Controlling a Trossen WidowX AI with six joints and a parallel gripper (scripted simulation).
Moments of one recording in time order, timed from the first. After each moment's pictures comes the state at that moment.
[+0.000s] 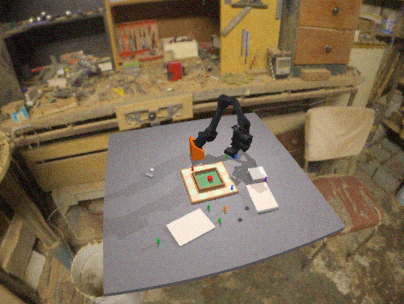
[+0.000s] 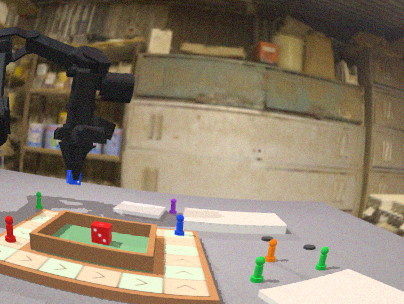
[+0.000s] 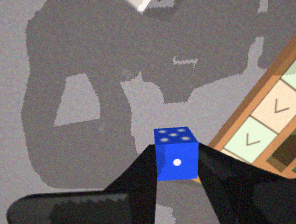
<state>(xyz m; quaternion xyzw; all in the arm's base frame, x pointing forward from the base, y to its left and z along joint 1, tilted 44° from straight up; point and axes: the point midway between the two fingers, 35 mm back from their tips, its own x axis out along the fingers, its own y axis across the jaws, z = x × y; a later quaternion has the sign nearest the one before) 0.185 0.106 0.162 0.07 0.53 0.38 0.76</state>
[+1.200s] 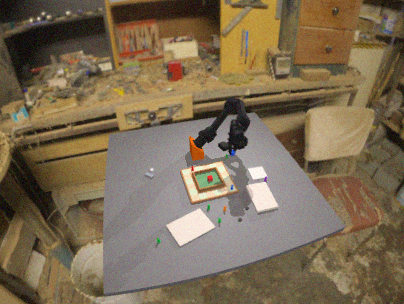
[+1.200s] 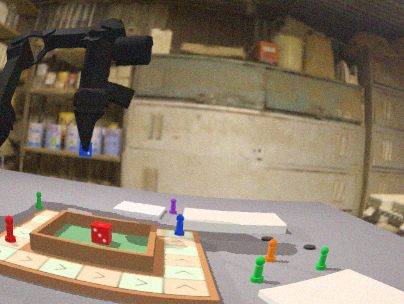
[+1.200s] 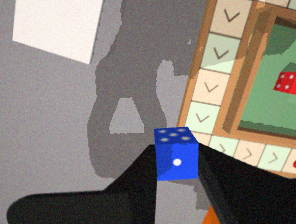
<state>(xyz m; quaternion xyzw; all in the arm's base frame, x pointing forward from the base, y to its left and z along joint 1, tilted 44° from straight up) 0.204 0.037 0.182 0.21 0.58 0.28 0.74</state>
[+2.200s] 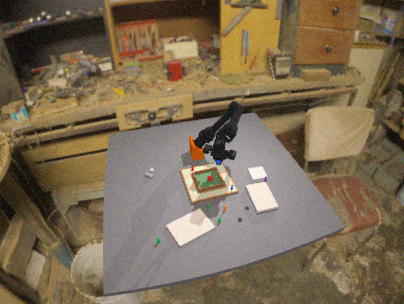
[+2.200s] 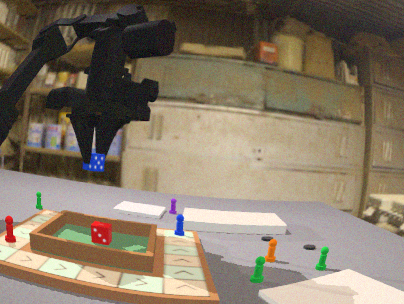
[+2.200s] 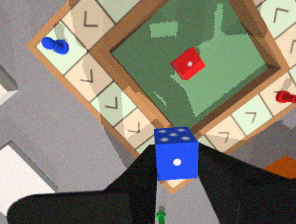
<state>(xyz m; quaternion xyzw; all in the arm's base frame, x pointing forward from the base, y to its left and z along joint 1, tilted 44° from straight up) 0.239 -0.037 0.104 0.50 0.65 0.00 0.58</state>
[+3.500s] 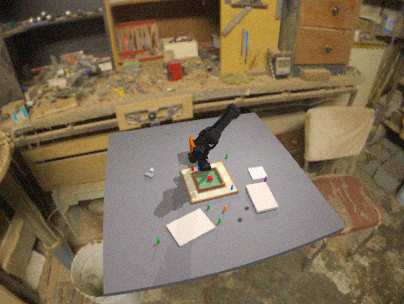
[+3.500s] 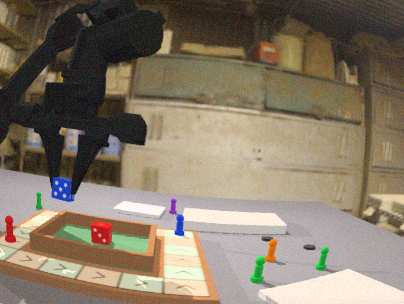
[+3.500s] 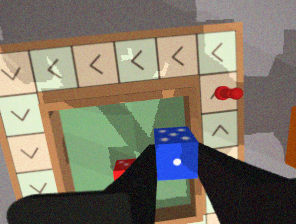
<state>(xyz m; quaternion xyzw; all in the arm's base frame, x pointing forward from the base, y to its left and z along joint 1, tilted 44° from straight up) 0.222 -0.094 0.008 0.68 0.58 -0.34 0.29</state>
